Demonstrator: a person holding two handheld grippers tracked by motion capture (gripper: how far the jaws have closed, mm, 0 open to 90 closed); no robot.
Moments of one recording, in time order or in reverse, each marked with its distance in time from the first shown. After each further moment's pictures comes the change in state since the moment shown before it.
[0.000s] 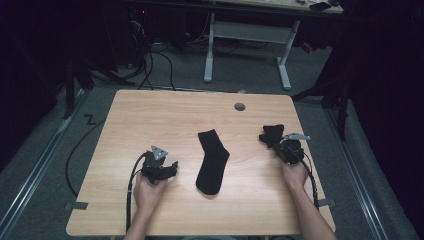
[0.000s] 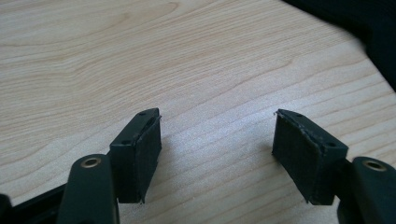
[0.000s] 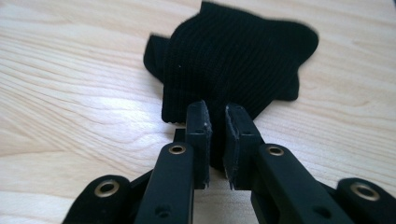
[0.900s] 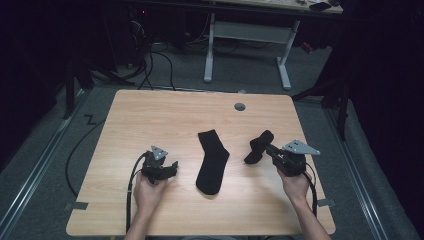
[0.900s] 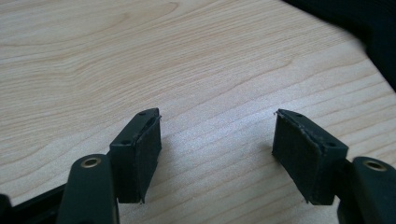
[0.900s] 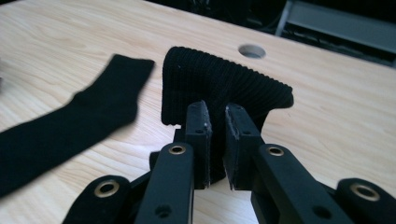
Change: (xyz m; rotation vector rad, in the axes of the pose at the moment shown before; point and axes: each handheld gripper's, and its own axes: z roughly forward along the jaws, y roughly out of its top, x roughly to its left) left arm 0.000 0.000 0.000 0.000 0.001 -0.001; right arm 0.053 0.006 -0.090 -0.244 0.174 -0.115
